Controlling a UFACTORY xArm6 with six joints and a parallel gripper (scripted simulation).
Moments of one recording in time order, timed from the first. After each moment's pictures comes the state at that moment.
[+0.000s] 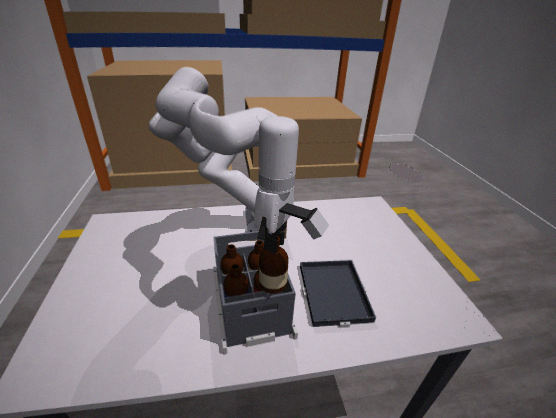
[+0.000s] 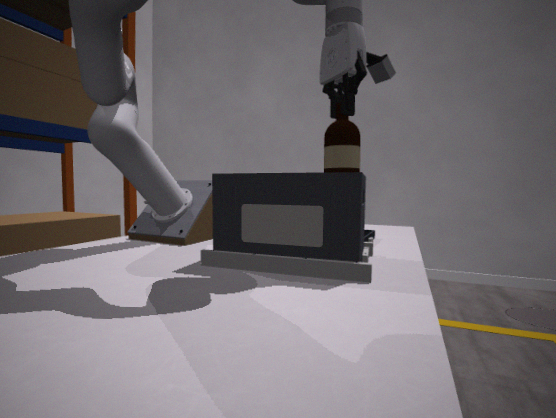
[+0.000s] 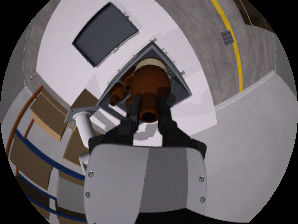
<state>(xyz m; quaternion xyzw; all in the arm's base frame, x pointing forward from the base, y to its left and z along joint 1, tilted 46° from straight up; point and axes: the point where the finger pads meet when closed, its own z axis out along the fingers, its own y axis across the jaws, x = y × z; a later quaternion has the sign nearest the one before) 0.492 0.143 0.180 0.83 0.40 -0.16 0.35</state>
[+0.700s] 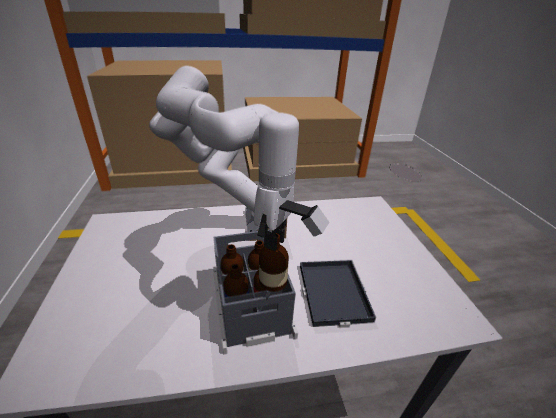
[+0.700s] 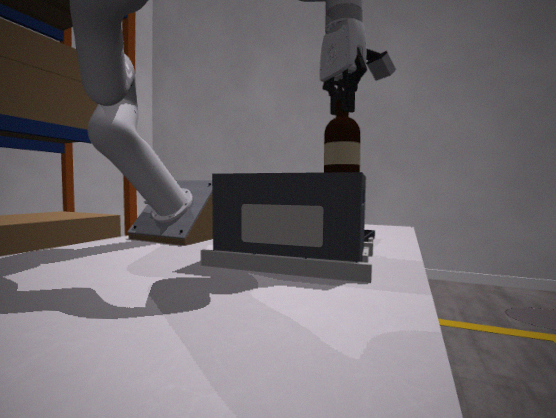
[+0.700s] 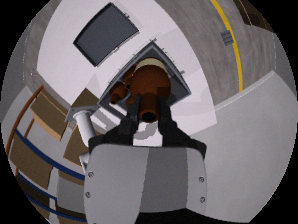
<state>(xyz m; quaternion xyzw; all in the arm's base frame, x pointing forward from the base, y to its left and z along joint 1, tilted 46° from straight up) 0.492 0.149 0.185 0.83 0.40 -0.17 0.35</state>
